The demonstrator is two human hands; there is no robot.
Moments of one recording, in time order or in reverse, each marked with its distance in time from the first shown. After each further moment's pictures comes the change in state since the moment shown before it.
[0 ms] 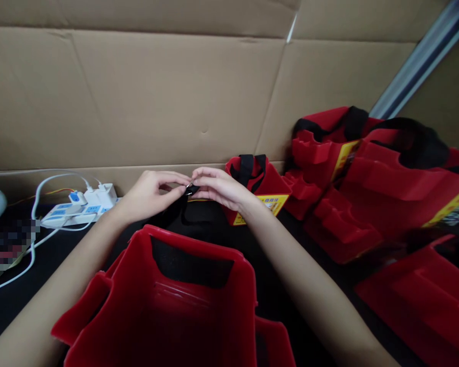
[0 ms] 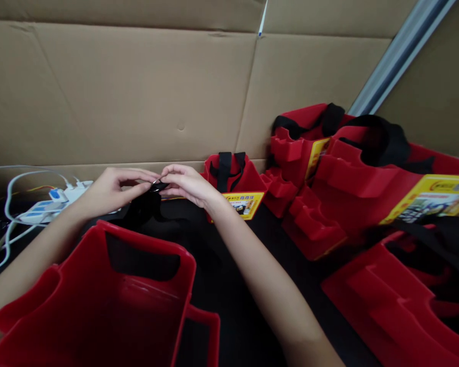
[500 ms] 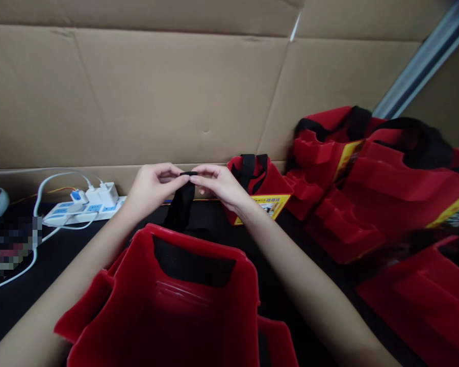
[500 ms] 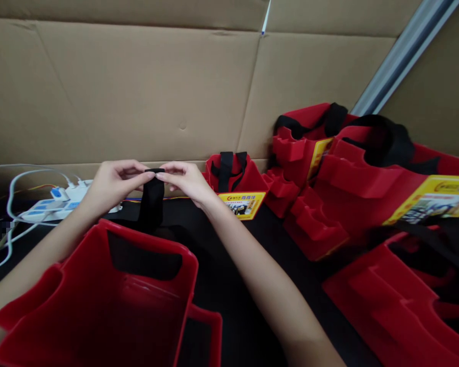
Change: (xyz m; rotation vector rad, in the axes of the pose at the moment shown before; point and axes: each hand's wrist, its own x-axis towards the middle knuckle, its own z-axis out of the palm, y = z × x) left_hand 0.002 -0.002 0.010 -0.308 0.238 -0.203; right_hand 0.004 0.003 0.008 -0.120 0.182 -0.142
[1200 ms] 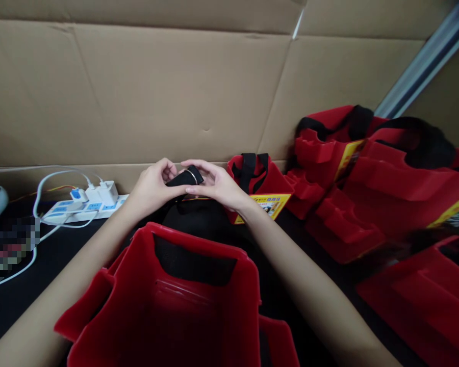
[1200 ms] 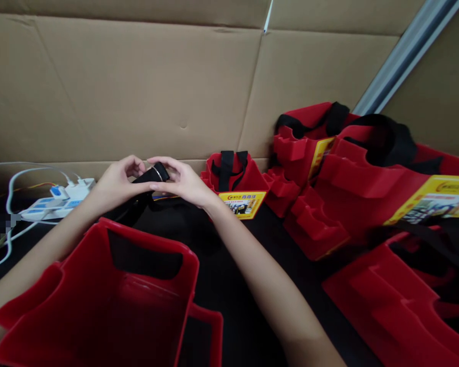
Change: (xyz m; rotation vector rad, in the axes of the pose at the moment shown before) left_hand 0.007 -0.009 -0.002 0.315 0.034 0.006; right_hand -0.004 -0.002 0.002 -0.057 -0.219 -0.155
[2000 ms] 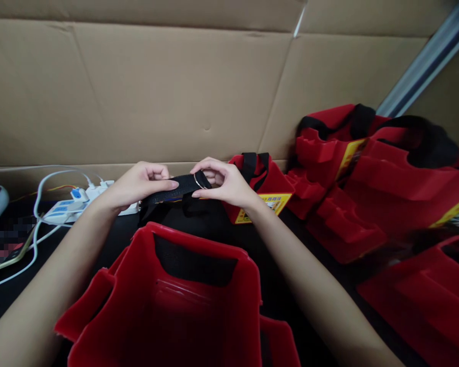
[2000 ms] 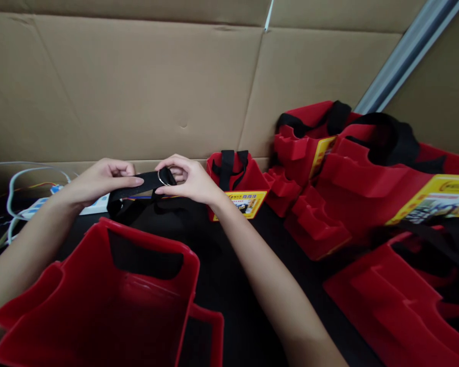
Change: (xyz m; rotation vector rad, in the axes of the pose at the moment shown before) left_hand 0.000 0.000 -0.030 -0.224 -0.323 -0.138; right_hand -0.007 -0.009 -0.010 -0.248 -0.023 -0.119
